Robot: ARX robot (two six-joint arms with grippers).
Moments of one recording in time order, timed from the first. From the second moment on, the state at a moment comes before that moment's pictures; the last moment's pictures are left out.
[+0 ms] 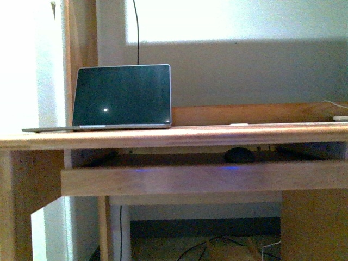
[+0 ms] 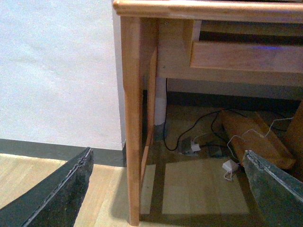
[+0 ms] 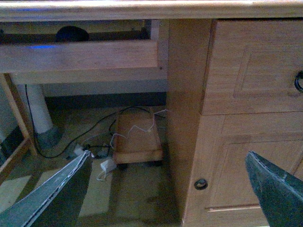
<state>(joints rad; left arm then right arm) -0.01 0.00 0.01 0.00 0.00 -0.01 0.00 0.00 0.02 0.00 0.00 0.00</state>
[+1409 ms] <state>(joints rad) 0.01 2.10 0.91 1.16 0.54 1.41 0.00 0.00 0.02 0.00 0.00 0.00</state>
